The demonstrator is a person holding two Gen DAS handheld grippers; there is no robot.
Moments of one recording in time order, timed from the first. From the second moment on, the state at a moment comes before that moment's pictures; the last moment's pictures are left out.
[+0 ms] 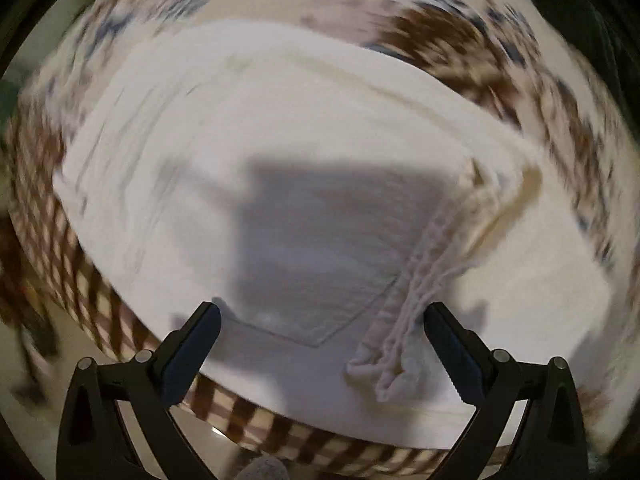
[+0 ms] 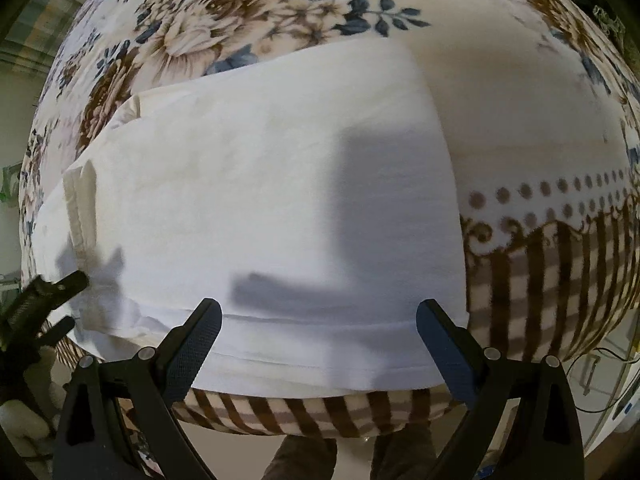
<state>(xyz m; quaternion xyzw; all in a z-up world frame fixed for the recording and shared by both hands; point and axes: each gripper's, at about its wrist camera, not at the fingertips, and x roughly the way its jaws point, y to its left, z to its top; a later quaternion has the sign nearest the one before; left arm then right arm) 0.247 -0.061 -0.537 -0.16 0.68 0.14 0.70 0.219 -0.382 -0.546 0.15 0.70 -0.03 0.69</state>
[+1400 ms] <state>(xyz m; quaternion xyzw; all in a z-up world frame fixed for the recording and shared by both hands) 0.243 -0.046 -0.516 -0.24 0.62 0.05 0.75 0.215 -0.360 -0.545 0.09 0.71 -0.05 0.70</state>
